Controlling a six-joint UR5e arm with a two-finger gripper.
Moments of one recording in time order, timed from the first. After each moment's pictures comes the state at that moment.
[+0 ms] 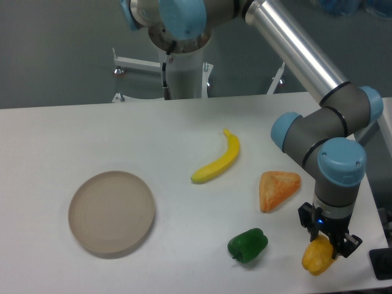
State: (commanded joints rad) arm 2.37 -2.48 -0.74 -1.17 1.57 1.37
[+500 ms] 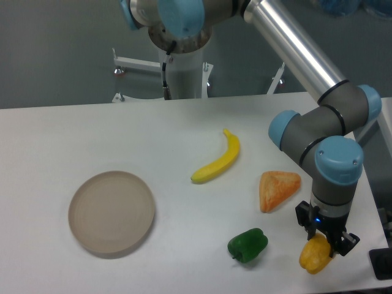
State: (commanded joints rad) arm 2.36 -2.42 -0.79 -1.24 1.57 1.30
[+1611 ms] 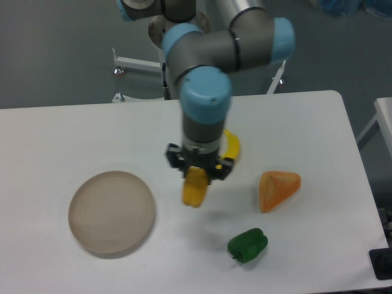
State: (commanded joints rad) arm 2.03 -2.07 -1.10 -1.53 1.44 0.35
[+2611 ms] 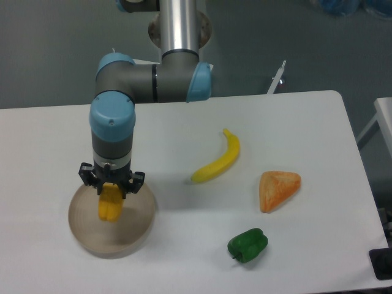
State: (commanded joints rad) arm 1.86 -2.11 -1.32 -1.22 1.42 0.14
